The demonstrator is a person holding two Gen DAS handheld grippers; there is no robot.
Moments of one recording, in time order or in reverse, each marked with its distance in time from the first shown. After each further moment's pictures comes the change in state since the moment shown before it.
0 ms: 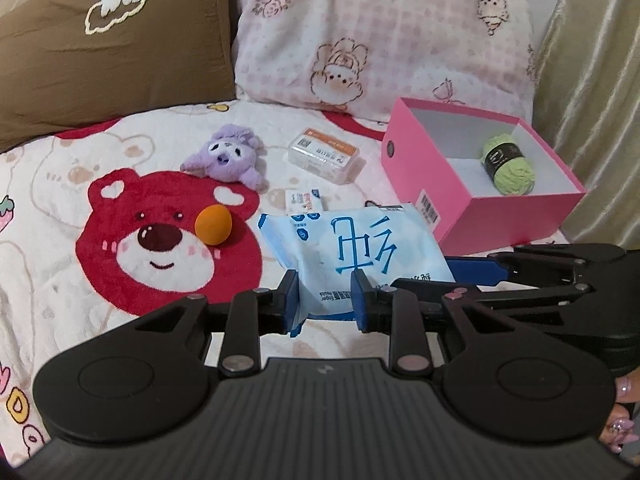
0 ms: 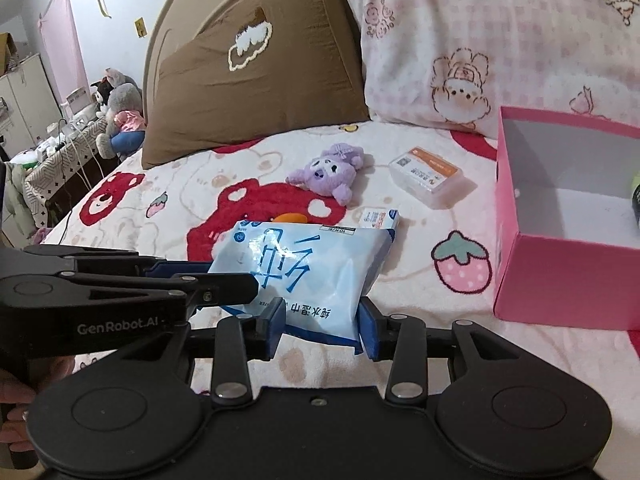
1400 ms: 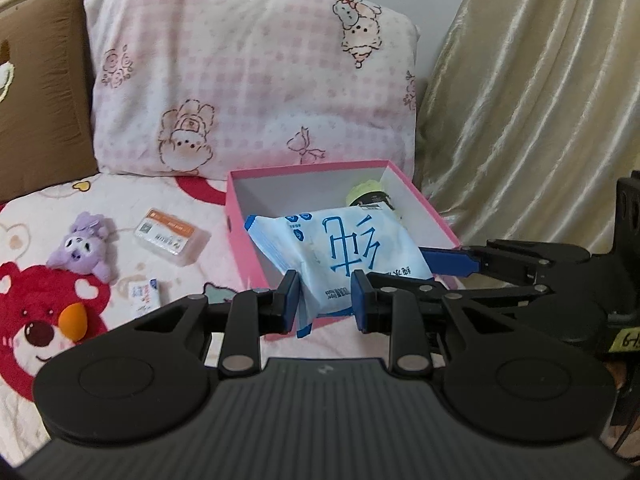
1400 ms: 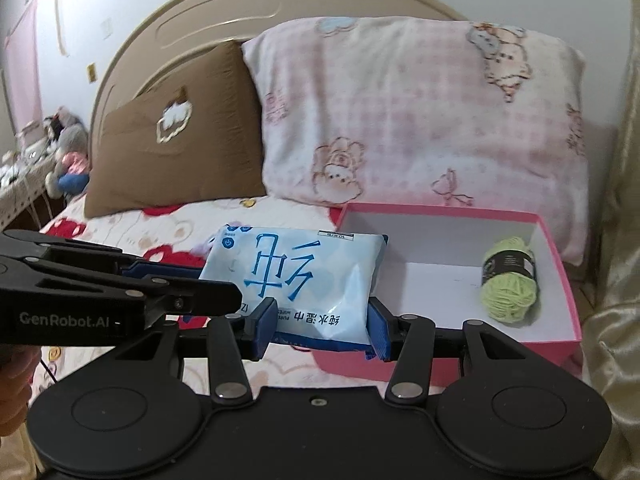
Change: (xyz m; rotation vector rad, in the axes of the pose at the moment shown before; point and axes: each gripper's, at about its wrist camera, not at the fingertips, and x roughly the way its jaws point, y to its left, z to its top) left arm 0.000 -0.138 0.089 0.094 -0.031 -0.228; right arm -0.118 -0.086 0.049 0.011 -0.114 -0.204
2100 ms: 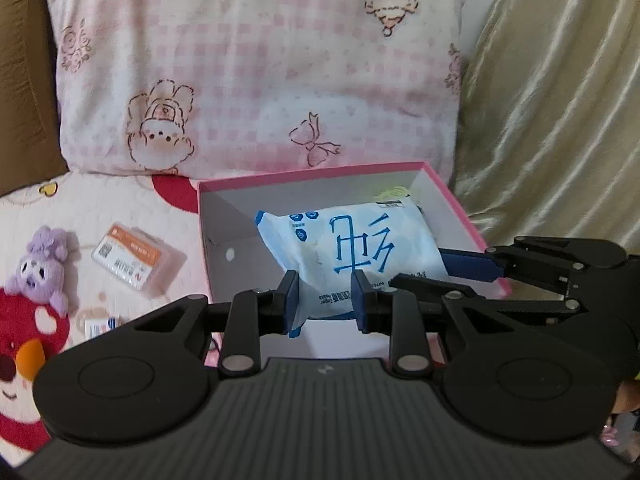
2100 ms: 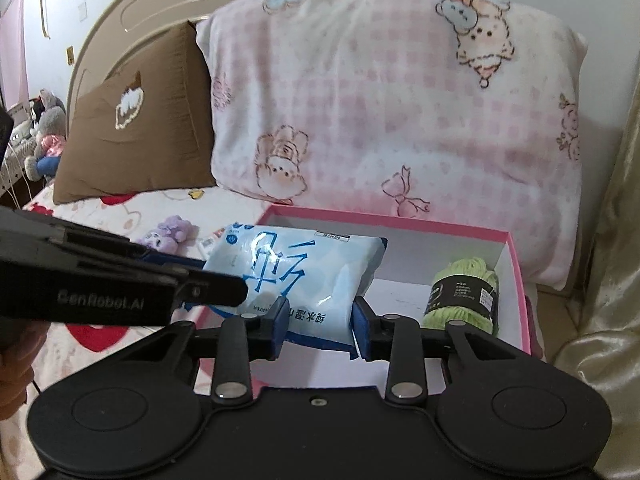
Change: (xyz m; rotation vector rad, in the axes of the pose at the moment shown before) left arm 0.132 -0.015 0.055 -0.031 0.088 0.097; right arm 0.068 -0.091 0.034 -0.078 0.079 -0.017
